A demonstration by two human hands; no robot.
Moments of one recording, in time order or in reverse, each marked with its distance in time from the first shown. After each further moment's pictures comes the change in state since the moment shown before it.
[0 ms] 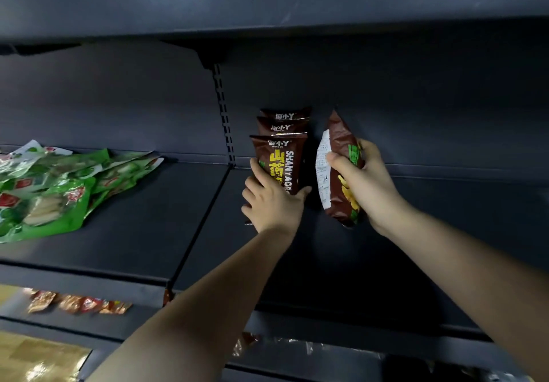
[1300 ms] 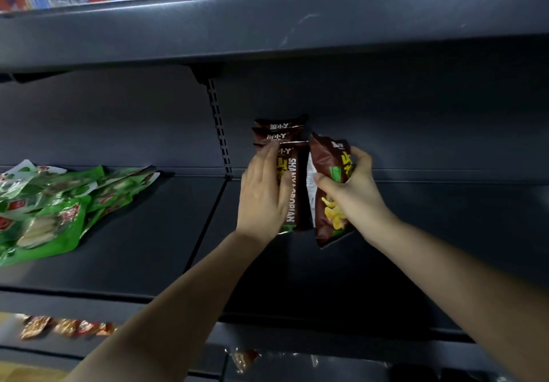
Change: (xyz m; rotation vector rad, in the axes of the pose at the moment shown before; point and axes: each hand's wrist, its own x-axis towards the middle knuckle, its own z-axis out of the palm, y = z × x) left_hand 0.022 -0.014 -0.037 -0.252 0.079 0.761; right_hand 0.000 0.006 0.010 -0.108 0.042 -0.055
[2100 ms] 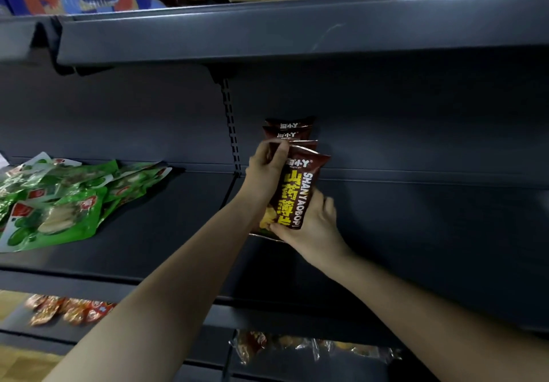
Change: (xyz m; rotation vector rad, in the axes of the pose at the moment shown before) left_hand 0.028 0.015 -0.035 -0.761 -0.159 -0.659; right_hand -0.047 0.036 0.060 -0.482 -0.136 -0.123
